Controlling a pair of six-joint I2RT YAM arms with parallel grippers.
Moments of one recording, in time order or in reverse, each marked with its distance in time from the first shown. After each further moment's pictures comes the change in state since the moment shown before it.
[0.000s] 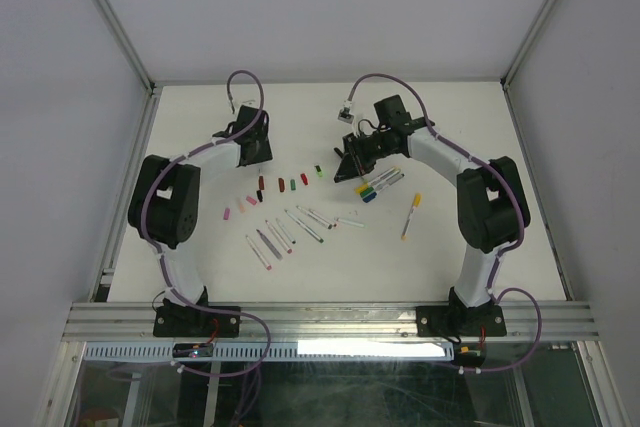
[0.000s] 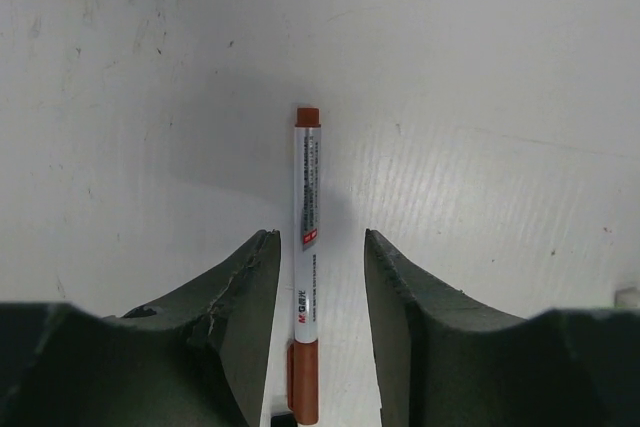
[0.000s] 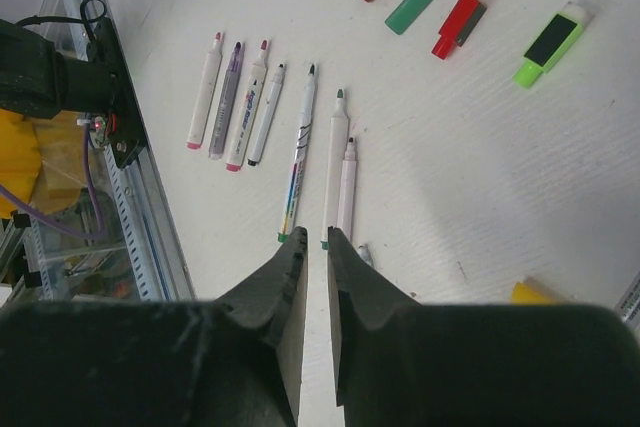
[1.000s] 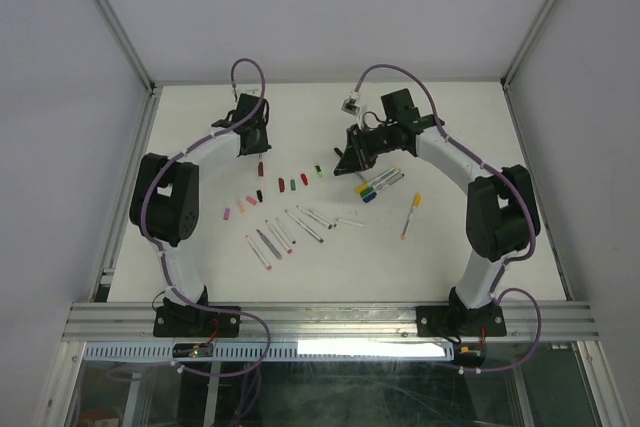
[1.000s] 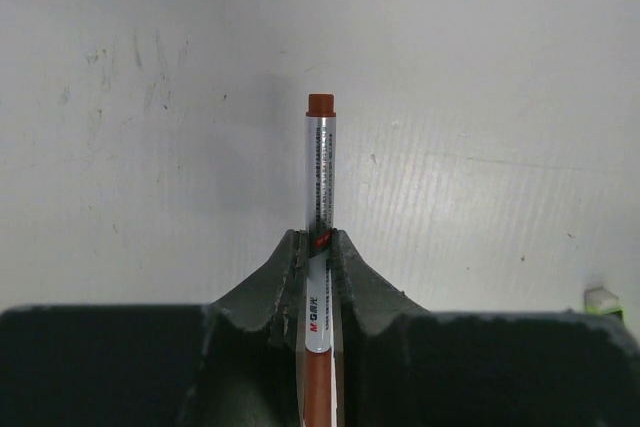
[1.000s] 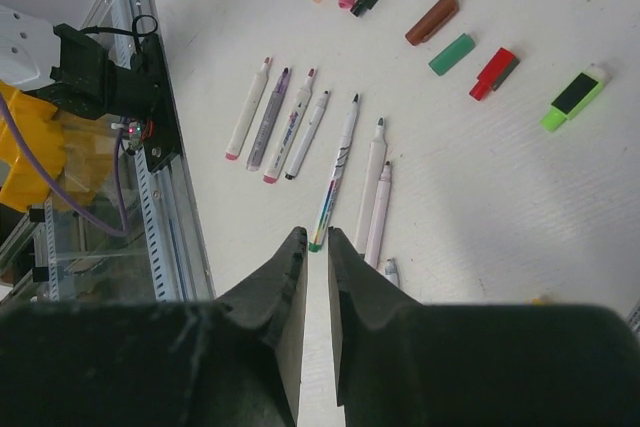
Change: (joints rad) left arm 0.007 0.048 0.125 -0.098 0.006 0.067; right arm -0.014 -0.061 -0.001 0.016 -0.071 0.003
